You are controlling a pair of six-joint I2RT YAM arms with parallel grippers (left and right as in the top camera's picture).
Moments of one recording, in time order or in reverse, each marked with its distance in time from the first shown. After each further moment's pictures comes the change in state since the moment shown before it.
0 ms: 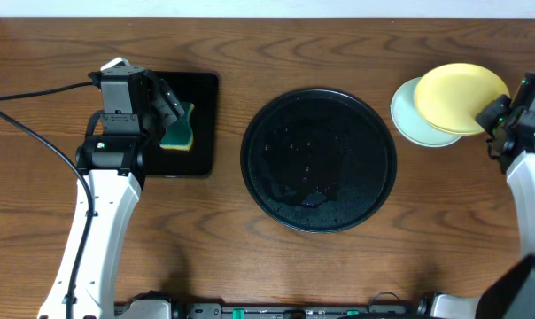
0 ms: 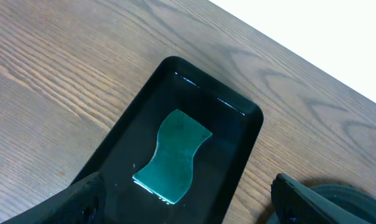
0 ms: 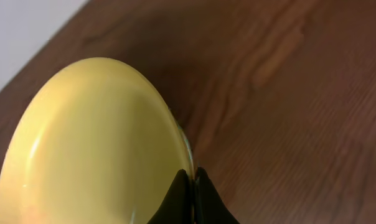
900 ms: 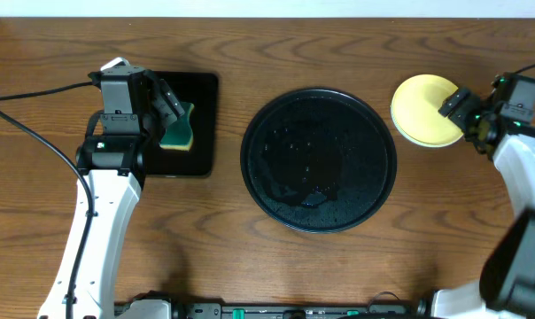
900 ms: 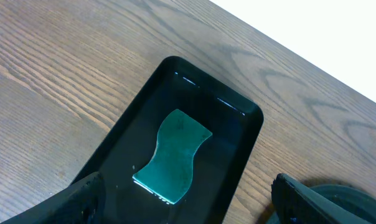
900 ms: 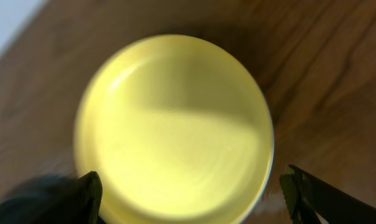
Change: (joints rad) left arm 0.000 0.000 0.000 0.000 0.000 0.000; right arm 0.031 0.110 0.000 0.068 -0.296 -0.077
